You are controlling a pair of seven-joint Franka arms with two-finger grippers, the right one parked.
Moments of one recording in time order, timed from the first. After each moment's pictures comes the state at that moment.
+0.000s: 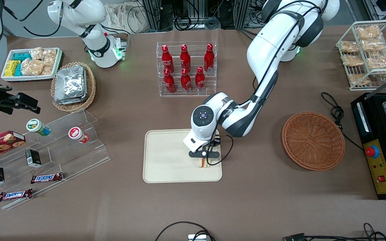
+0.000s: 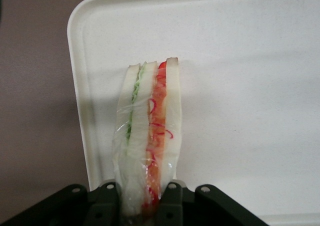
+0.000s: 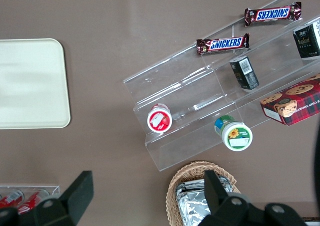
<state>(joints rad) -0.55 0.89 -0.22 -1.24 0.24 2.10 -0.75</state>
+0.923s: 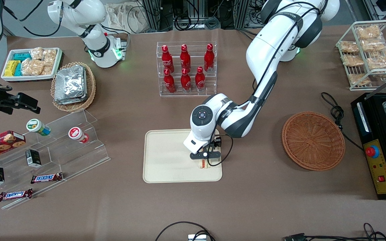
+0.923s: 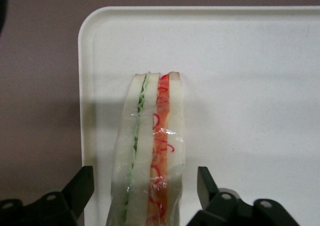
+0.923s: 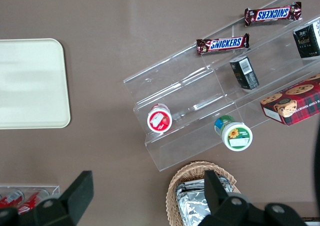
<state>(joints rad) -0.55 0.90 -0.21 -1.22 0.26 2.12 -0.87</state>
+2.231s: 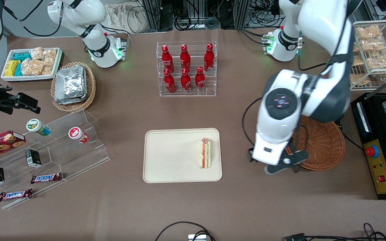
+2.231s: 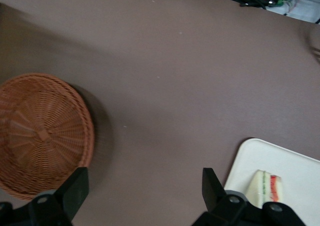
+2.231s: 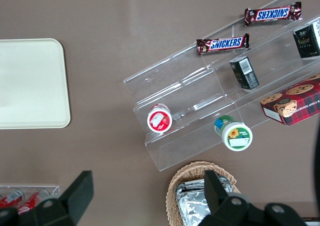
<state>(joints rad) -0.33 0.55 -0.11 -1.18 0.26 1.73 -0.82</state>
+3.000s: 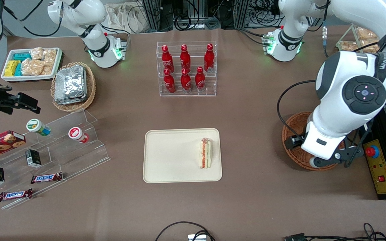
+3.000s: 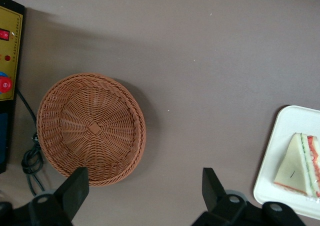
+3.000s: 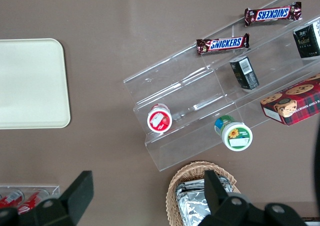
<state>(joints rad) -0.20 0.43 -0.11 -1.21 0.17 1.59 -0.52</state>
